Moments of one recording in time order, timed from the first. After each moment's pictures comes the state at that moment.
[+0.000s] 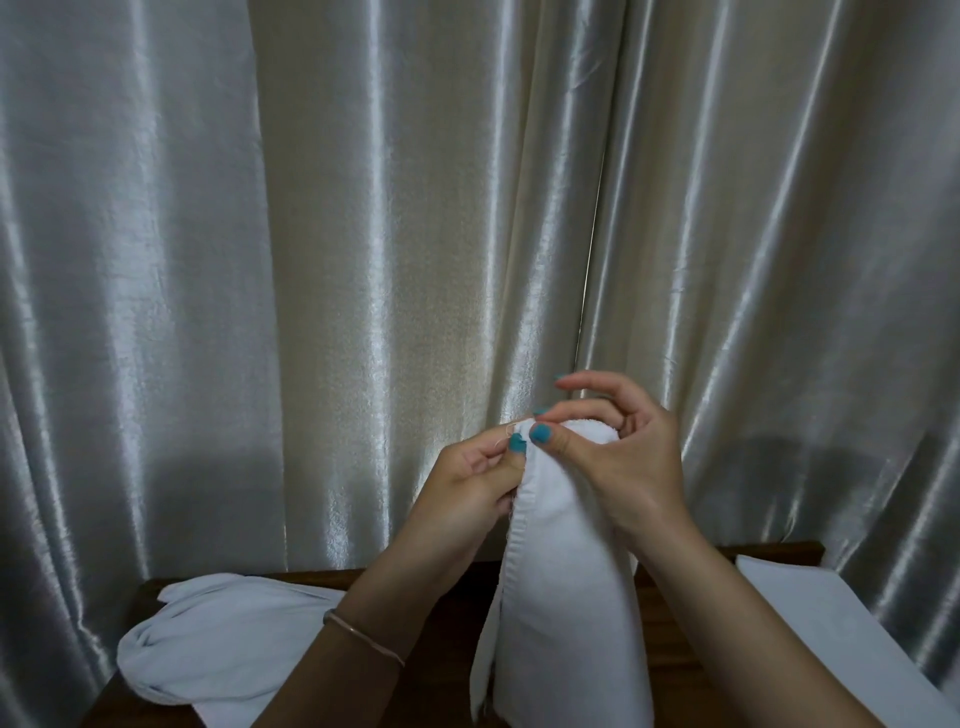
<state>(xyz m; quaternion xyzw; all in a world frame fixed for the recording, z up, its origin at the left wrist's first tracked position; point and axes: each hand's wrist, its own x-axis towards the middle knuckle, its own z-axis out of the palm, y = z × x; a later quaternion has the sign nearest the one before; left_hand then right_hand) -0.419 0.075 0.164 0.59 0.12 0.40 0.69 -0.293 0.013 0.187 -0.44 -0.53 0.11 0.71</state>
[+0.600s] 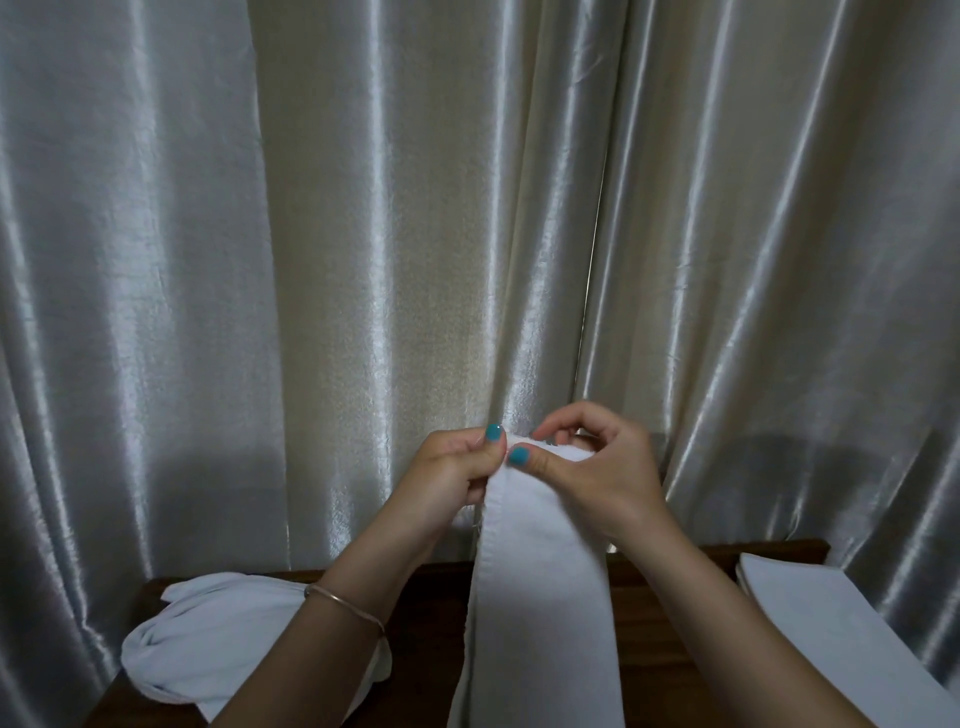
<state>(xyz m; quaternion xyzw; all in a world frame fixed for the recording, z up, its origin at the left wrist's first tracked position) -0.431 0.097 0.169 0.67 0.22 0.36 0.61 -0.288 0.031 0.168 -0.50 -0.55 0.11 0.66</state>
